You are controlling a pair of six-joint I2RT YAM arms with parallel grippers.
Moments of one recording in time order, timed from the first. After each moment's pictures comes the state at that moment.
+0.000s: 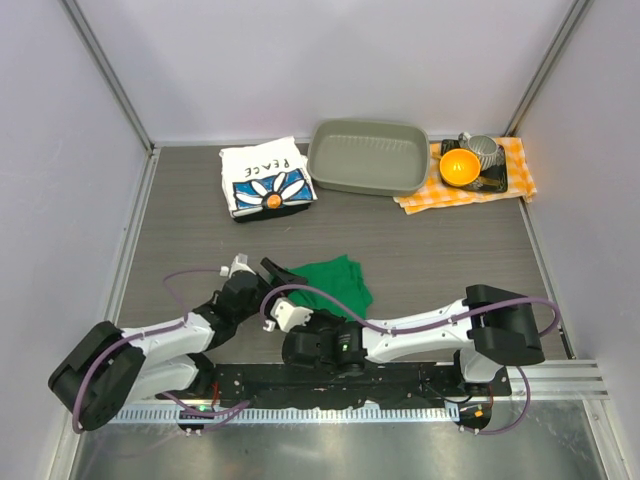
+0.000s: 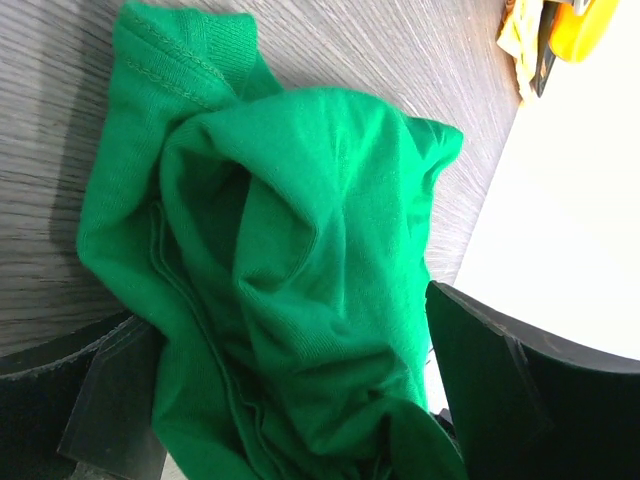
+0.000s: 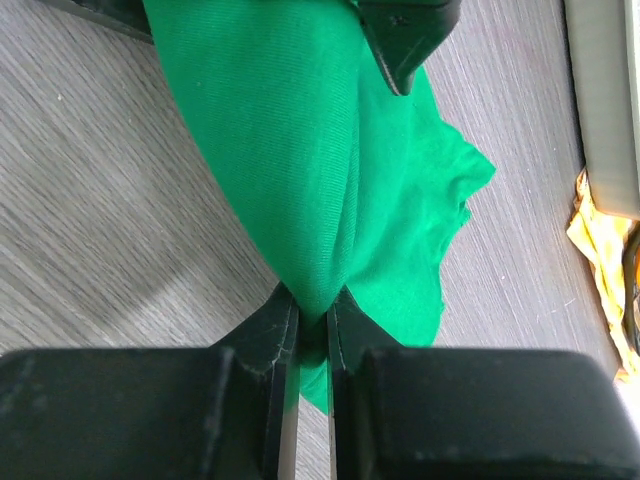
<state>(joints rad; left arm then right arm) -0.67 1.09 0.19 0.35 -0.01 -1.39 1.52 1.63 0.99 -0.39 0.85 0.10</state>
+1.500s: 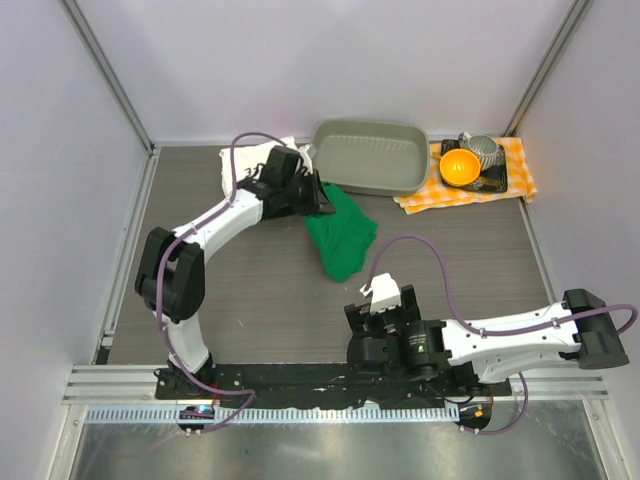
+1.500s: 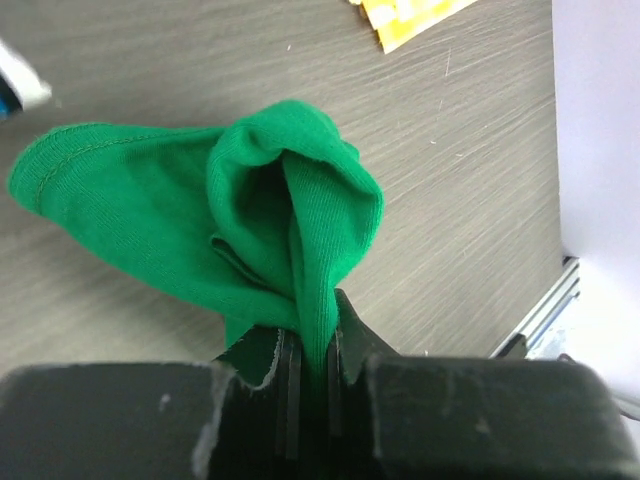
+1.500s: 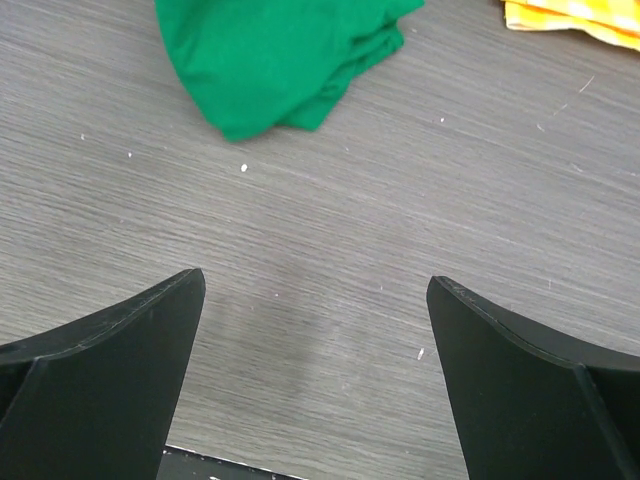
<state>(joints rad) -0.51 1.79 1.38 -0.28 0.37 -0.62 1.58 1.14 0.76 -0.81 1.13 0.98</state>
